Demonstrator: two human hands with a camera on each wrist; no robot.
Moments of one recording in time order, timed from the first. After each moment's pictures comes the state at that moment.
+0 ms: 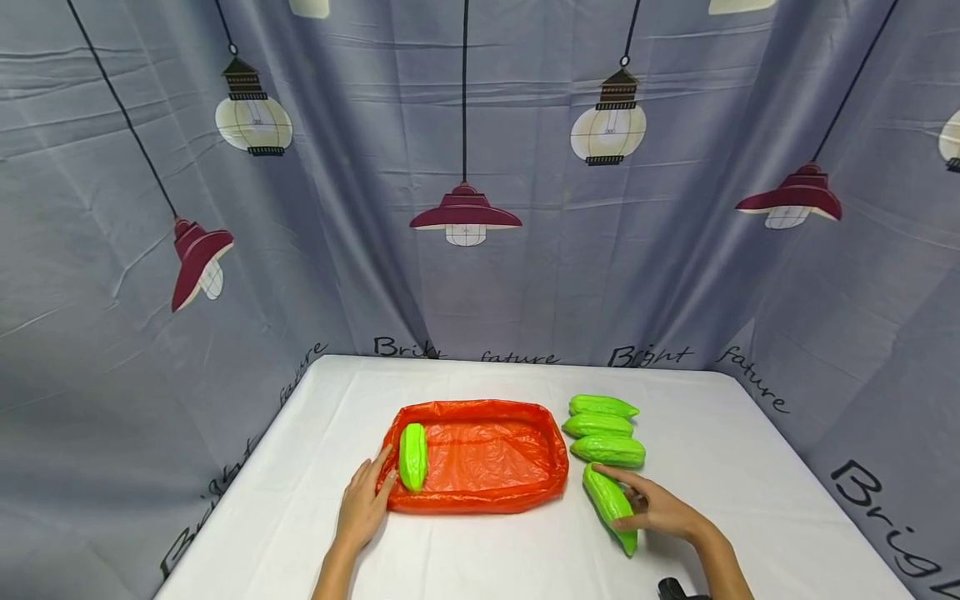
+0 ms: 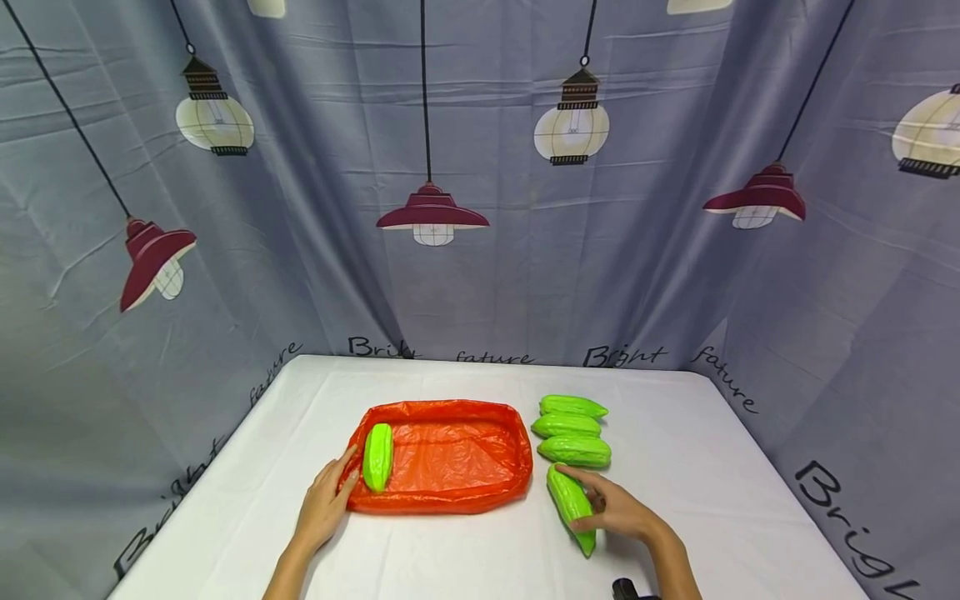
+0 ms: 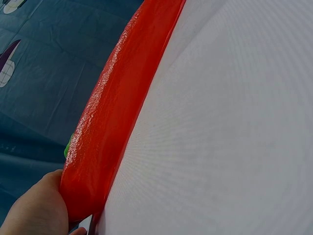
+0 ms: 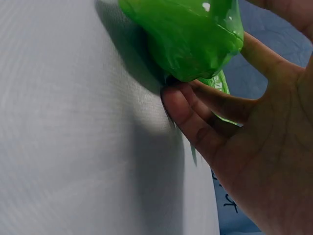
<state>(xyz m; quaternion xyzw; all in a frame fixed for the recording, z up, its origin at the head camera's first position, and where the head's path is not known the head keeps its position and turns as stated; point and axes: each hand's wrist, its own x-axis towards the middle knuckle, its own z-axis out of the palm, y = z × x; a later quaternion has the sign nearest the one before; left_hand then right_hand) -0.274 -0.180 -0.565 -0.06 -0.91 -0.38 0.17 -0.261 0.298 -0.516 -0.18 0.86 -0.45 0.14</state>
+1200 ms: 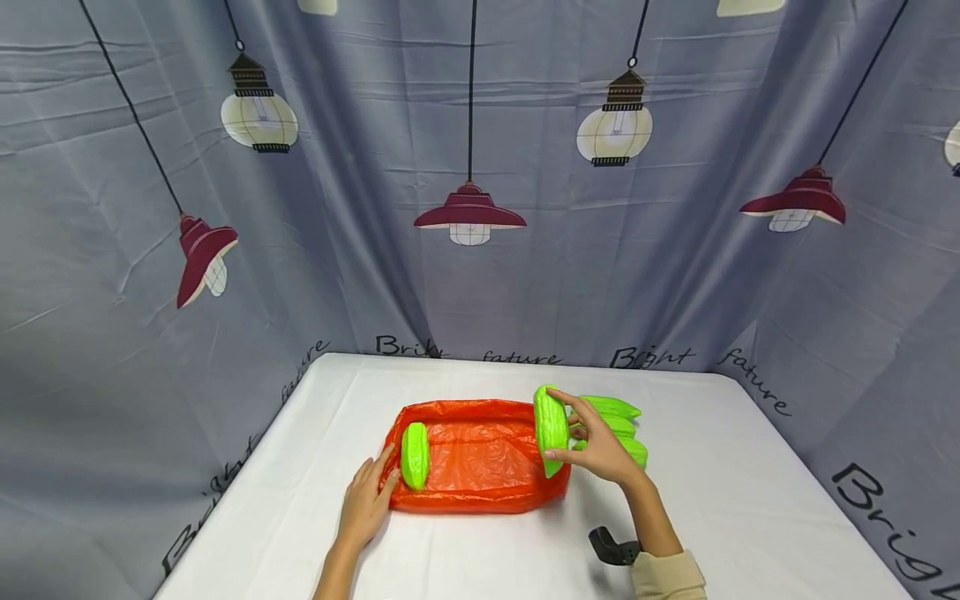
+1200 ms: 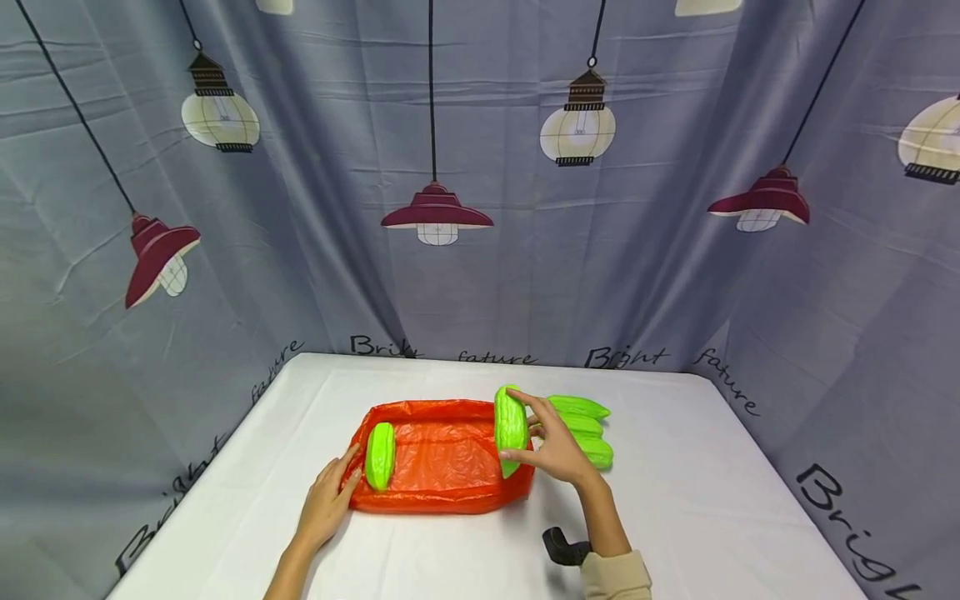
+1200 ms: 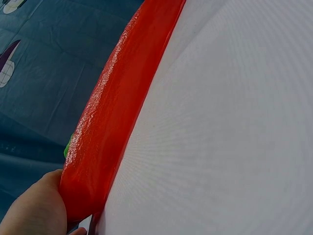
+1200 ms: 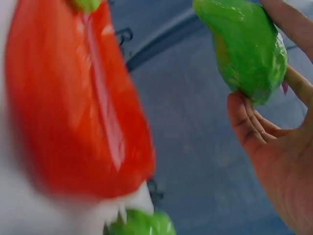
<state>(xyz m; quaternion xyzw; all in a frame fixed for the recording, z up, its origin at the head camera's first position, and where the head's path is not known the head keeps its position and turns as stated) -0.275 -0.181 -0.563 -0.06 -0.91 -0.38 0.16 -0.297 0.202 -0.453 -0.24 0.82 -0.51 -0.07</state>
